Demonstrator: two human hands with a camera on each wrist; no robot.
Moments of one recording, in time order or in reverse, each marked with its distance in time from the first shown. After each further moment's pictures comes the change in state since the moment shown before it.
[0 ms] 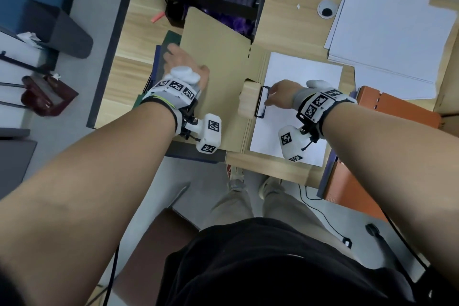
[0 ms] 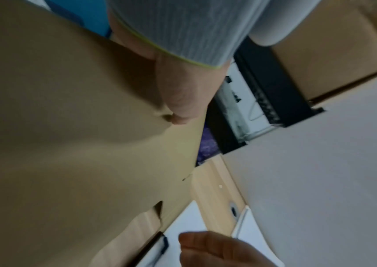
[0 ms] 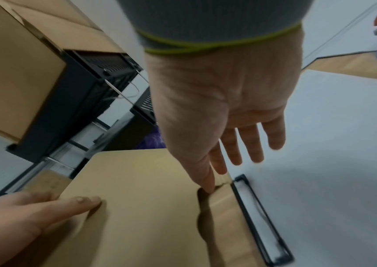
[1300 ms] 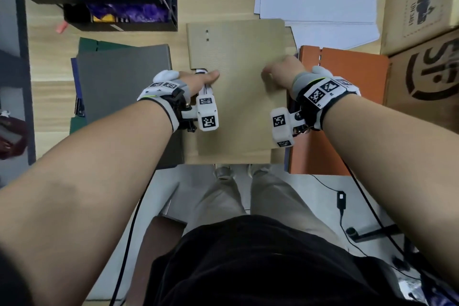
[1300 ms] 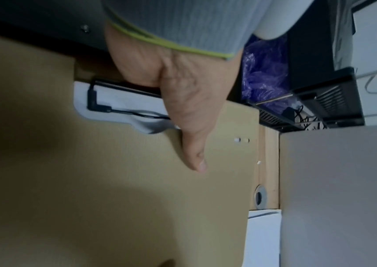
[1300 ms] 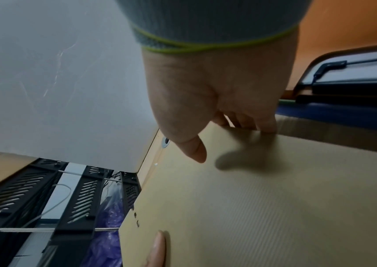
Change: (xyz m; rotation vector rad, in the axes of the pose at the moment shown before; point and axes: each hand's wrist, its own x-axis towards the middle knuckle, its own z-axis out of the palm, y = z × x) left_hand -0.071 0.086 0.077 -0.173 -0.798 -0.075; right_hand -0.022 0.127 -0.002 0.730 0.270 0.367
